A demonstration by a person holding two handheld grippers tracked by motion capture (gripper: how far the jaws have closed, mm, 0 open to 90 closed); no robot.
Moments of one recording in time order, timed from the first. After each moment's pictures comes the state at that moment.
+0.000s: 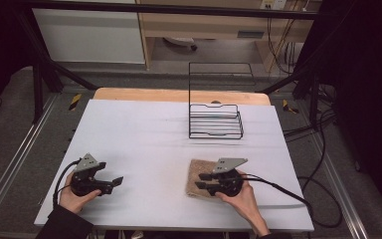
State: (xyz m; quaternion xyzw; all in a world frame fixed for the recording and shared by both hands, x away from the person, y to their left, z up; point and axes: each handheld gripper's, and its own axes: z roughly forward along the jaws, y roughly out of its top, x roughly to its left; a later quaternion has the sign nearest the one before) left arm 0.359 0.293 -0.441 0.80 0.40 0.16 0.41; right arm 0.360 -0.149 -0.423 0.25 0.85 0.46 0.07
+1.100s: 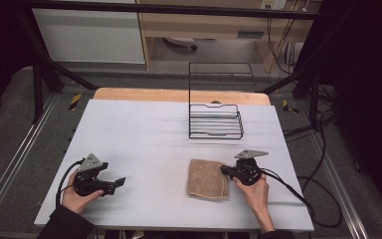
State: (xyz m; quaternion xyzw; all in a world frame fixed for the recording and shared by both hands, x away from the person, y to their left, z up) left arm 0.360 0.287 -0.441 0.81 0.40 0.16 0.41; right arm 0.387 -0.200 -0.442 0.44 0.79 0.41 0.10
